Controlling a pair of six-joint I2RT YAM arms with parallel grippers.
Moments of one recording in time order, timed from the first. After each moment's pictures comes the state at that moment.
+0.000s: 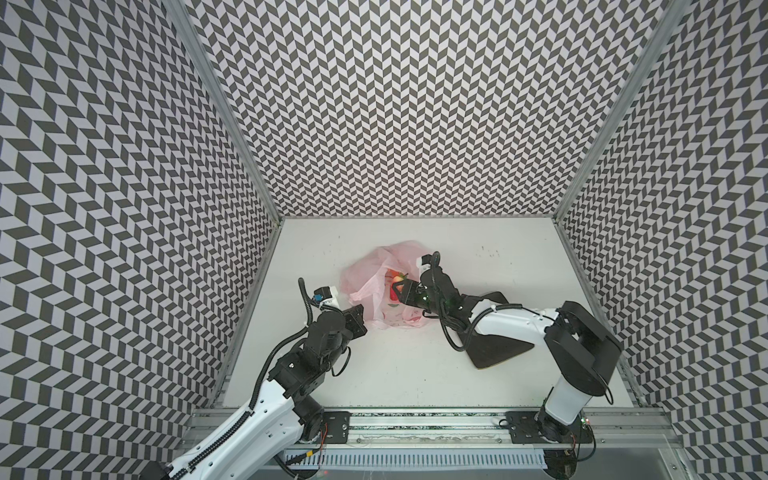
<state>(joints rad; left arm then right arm) -0.65 0.63 0.44 -0.23 -0.27 -0.87 0.84 1.69 1.00 0.22 0.03 0.93</state>
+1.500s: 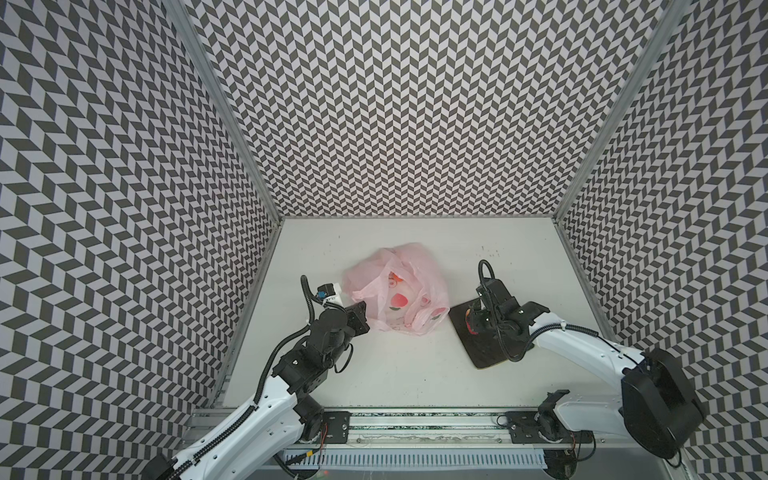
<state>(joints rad) -0.65 0.67 0.44 -0.16 -0.26 -0.82 0.55 1.31 0.73 -0.48 0.07 0.56</state>
